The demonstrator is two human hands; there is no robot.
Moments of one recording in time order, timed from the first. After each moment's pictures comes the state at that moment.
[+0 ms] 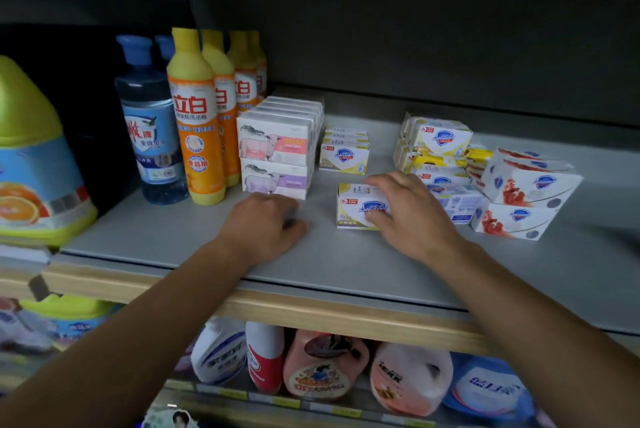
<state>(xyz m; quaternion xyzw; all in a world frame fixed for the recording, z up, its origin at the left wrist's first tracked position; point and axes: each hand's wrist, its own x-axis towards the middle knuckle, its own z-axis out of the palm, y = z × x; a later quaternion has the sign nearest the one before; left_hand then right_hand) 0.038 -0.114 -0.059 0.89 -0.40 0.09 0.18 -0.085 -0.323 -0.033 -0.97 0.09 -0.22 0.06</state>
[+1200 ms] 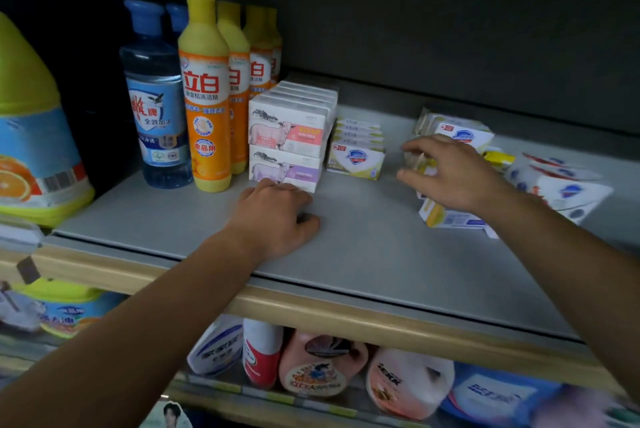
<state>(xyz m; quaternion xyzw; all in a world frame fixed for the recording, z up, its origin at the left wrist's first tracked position) 0.048 -0.121 -0.070 0.90 -0.38 0.10 0.16 -0.063 -0.374 0.014 -0.97 0.10 -0.20 0.05</state>
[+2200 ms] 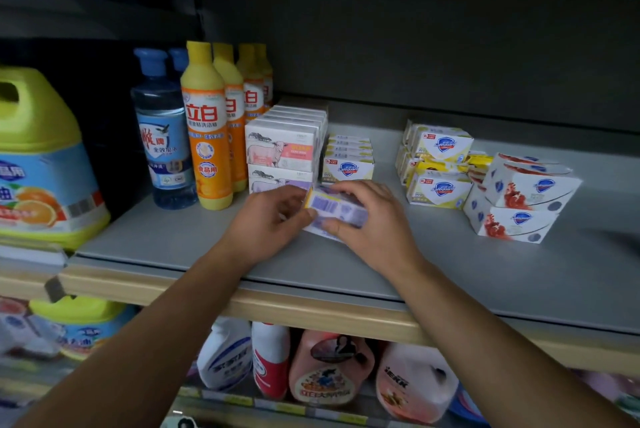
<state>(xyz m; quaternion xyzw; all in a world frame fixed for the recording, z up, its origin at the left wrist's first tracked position) 0.040 -0.108 -0.064 0.76 -0.43 0.07 0.48 -0.070 -0.274 -0.049 -0.89 0.00 -0.38 0.25</state>
